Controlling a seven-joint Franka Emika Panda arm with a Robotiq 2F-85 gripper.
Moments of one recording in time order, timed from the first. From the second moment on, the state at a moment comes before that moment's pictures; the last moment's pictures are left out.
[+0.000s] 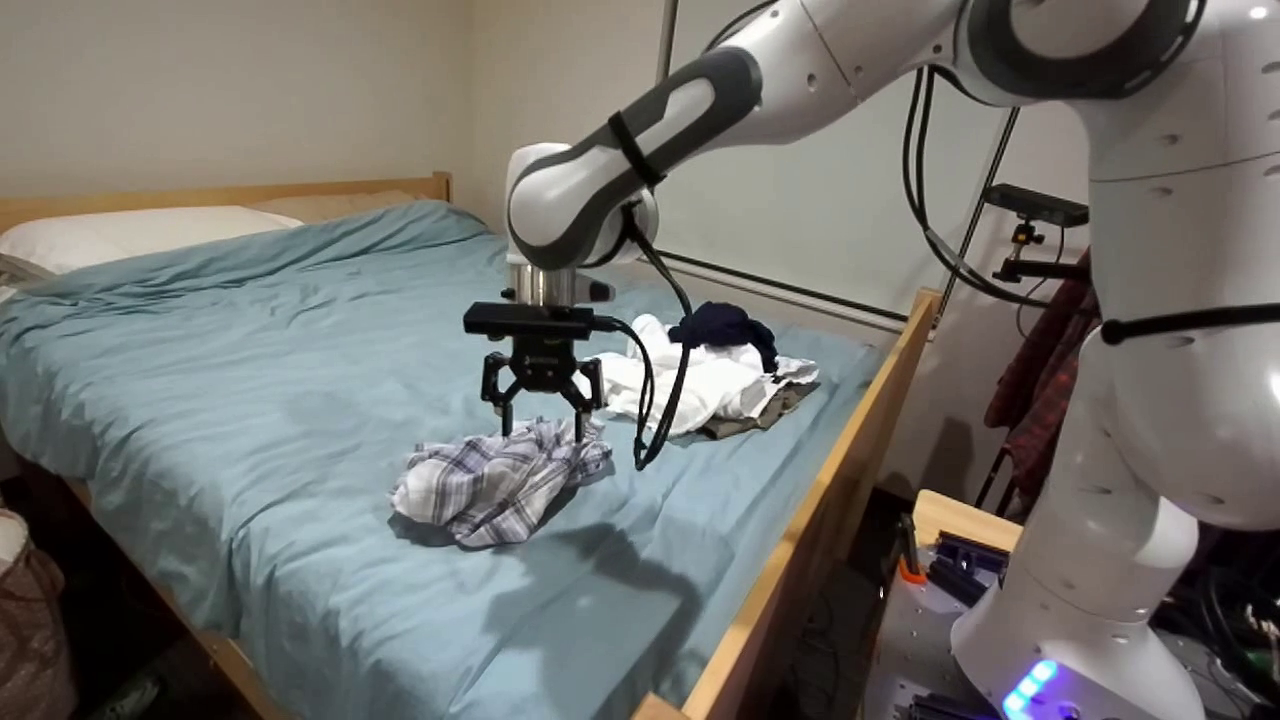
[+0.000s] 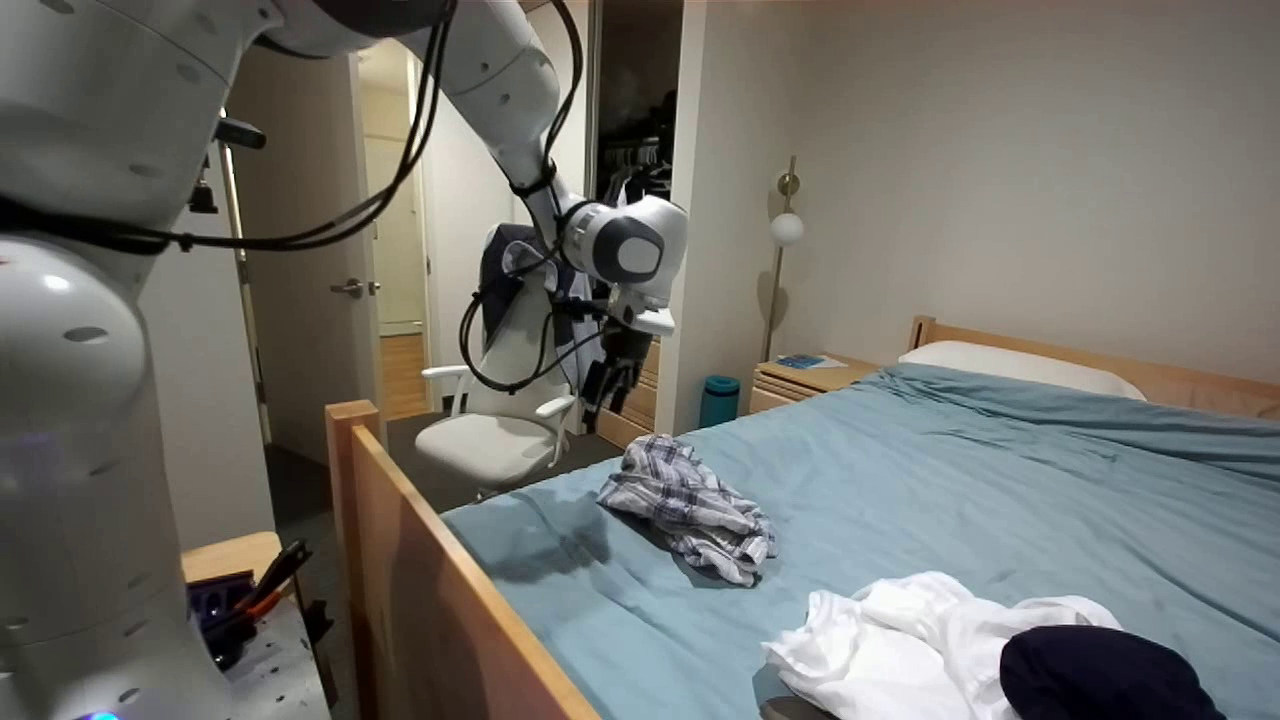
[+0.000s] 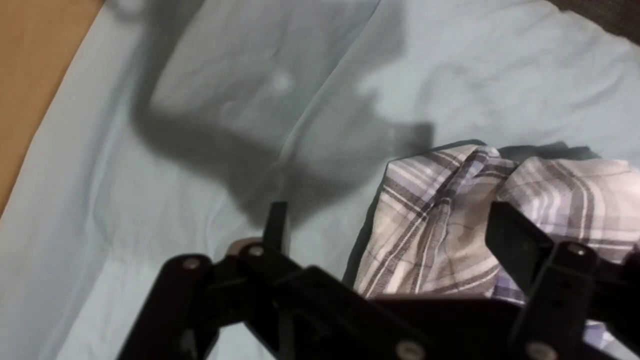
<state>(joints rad) 0.14 0.39 0.04 -1.93 0.20 2.16 1.19</state>
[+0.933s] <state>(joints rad) 0.10 0.57 0.01 -1.92 0.43 2.36 1.20</state>
